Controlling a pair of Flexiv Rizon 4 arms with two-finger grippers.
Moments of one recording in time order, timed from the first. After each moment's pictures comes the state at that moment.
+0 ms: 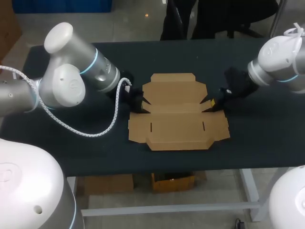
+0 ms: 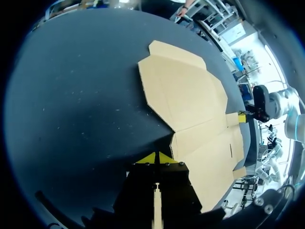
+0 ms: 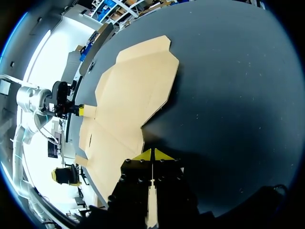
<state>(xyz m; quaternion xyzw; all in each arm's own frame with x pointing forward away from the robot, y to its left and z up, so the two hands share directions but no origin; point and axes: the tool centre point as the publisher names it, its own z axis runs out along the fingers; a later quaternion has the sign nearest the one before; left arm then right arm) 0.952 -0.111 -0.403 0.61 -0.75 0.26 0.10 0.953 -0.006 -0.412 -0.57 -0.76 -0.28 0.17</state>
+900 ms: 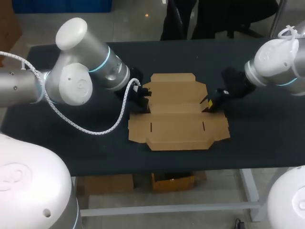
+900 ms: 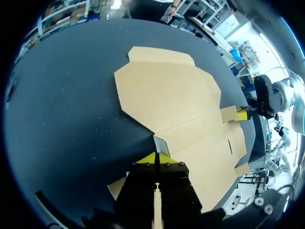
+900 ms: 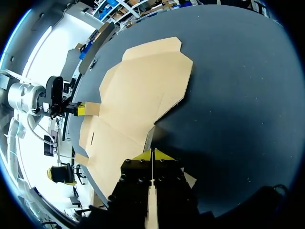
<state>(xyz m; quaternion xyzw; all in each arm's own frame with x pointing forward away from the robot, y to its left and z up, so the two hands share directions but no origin) 0.947 -0.133 -0.387 0.58 -0.78 0.25 0.05 0.941 0.006 -0.401 -0.56 -0.77 -0.28 0.15</state>
